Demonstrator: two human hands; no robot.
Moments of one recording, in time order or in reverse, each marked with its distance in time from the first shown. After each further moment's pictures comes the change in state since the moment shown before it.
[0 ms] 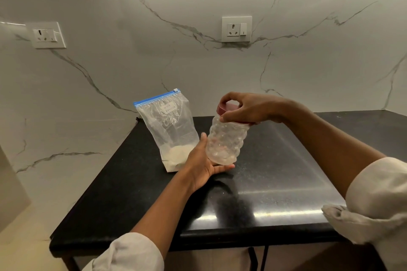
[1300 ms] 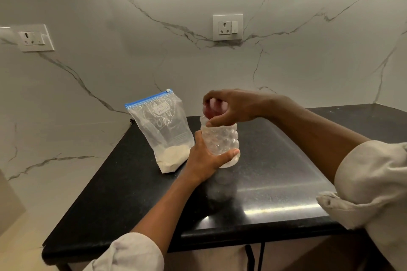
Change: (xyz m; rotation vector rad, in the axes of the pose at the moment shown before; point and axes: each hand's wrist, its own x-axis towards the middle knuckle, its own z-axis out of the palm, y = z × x) left_hand 0.000 -0.005 0.008 0.932 0.180 0.485; right_hand 0.006 -0.006 0.002 -0.209 0.055 -0.268
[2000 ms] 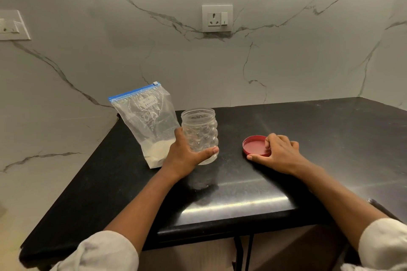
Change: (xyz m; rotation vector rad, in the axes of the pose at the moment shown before) left_hand 0.000 -0.018 -0.014 0.077 -0.018 -0.033; right_hand -0.105 0.145 0.120 -0.082 0.199 0.537
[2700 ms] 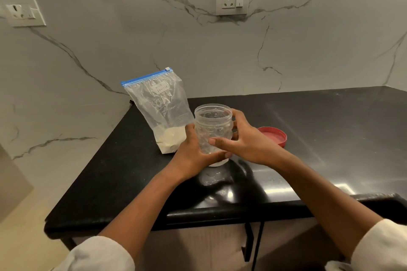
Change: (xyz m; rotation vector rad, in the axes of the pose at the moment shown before) left_hand -0.034 0.001 -0.010 -0.066 -0.139 0.012; right_hand -0.031 -0.131 -0.010 0.652 -0.189 -0.324
